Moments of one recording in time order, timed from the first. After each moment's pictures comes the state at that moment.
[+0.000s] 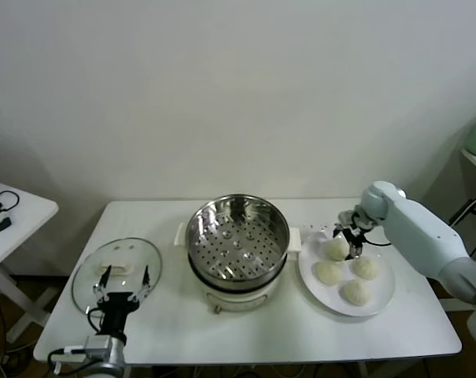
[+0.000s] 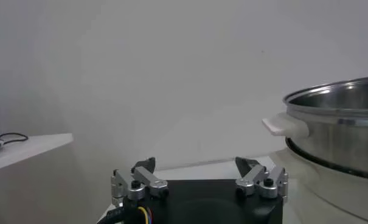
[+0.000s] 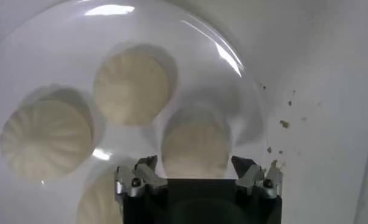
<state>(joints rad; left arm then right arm) 1.57 -1.47 -0.65 -1.94 0.03 -0.02 -0.05 -0.05 0.98 -0.57 0.76 -0.41 0.14 -1.16</state>
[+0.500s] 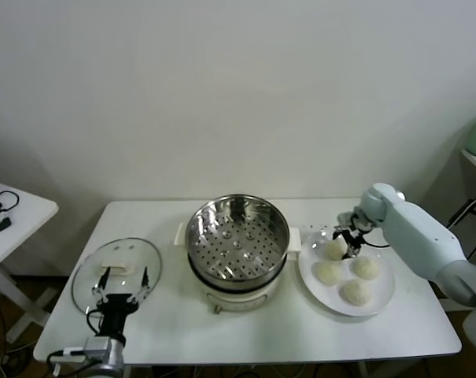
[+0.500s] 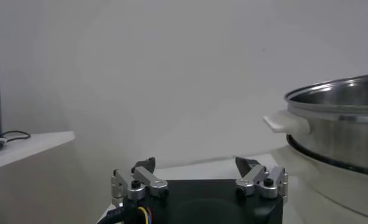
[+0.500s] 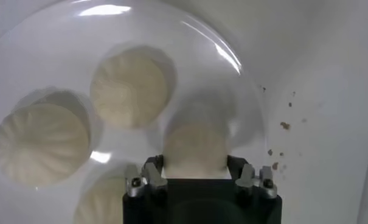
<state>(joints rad) 1.58 -1.47 -0.65 -1.94 0.03 -0.02 -0.05 -0.05 0.96 -0.54 0.79 -0.43 0.17 -1.16</state>
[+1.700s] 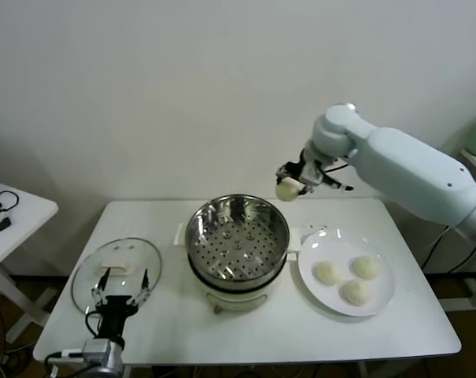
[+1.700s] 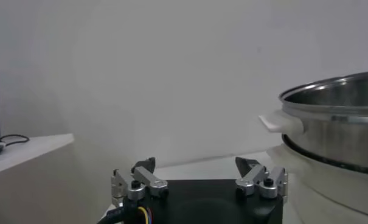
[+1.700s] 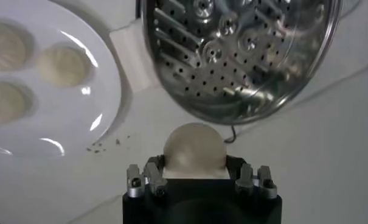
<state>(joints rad) 1.61 -1.47 -0.65 -1.98 0.04 0.00 -0.04 0.39 1.02 -0.88 1.37 -0.47 0.43 -1.20</state>
